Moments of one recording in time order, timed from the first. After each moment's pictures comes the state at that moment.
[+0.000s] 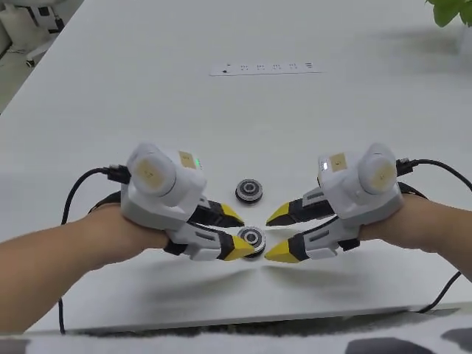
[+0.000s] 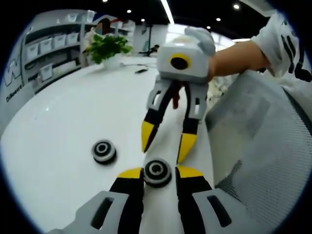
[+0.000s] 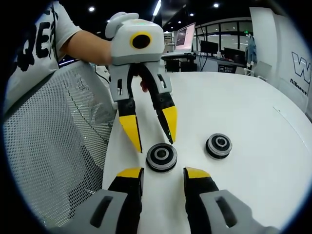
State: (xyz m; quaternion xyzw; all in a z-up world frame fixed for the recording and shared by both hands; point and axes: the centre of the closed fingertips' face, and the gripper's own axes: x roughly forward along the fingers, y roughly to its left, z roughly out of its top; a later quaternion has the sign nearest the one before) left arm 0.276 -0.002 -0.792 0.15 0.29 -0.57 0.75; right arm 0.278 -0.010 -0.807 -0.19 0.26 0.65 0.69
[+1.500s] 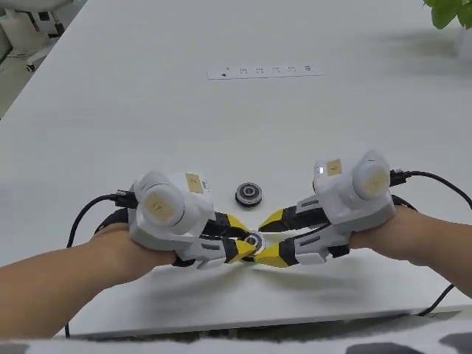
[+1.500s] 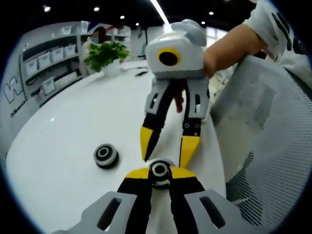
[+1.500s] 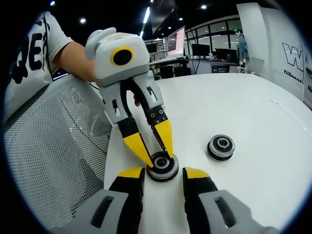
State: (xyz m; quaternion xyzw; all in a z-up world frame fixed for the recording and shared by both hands) left arm 0.278 -0.007 -0.799 0.20 0.25 -0.56 0.77; right arm 0.280 0.004 -0.808 -0.14 0.27 0.63 0.71
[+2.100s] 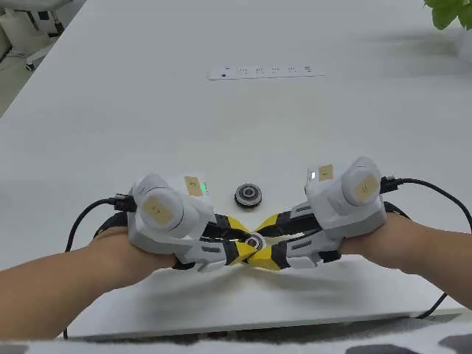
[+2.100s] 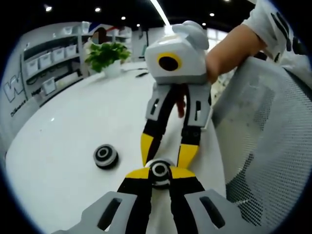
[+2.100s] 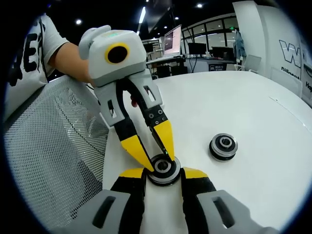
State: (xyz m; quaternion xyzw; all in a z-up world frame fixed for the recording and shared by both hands) left arm 0.279 -0.008 -0.800 0.19 0.25 -0.55 0.77; right arm 0.277 0.008 -0.812 -0.14 0.27 0.63 0.72
